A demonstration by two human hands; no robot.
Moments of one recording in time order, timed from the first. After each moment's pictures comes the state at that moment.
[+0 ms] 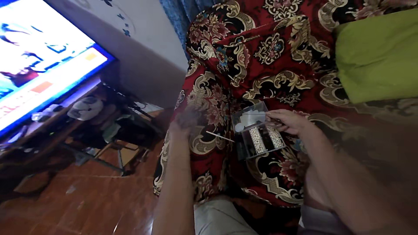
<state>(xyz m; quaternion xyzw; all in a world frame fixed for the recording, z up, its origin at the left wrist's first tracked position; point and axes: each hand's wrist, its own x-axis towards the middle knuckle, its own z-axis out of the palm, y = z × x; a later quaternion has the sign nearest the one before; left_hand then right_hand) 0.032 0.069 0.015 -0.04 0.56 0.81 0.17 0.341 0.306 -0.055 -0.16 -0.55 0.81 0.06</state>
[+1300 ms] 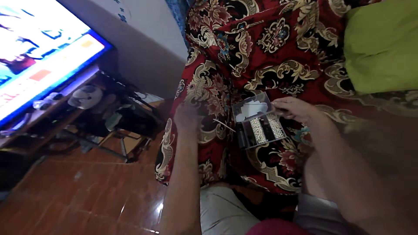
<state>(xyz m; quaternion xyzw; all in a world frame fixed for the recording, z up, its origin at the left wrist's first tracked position) 0.066 0.073 0.007 0.10 0.54 0.82 0.14 0.354 0.314 -0.047 -0.19 -0.64 0.74 0.07</state>
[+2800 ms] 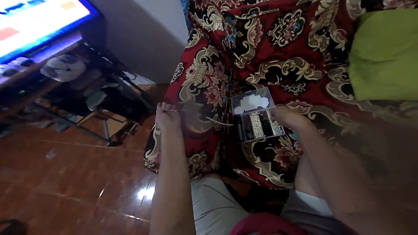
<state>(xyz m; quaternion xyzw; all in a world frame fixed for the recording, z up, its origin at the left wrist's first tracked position) 0.033 0.023 -0.018 0.00 0.39 0.92 0.04 0.315 0.284 -0.066 -0.28 -0.90 0.29 -0.18</state>
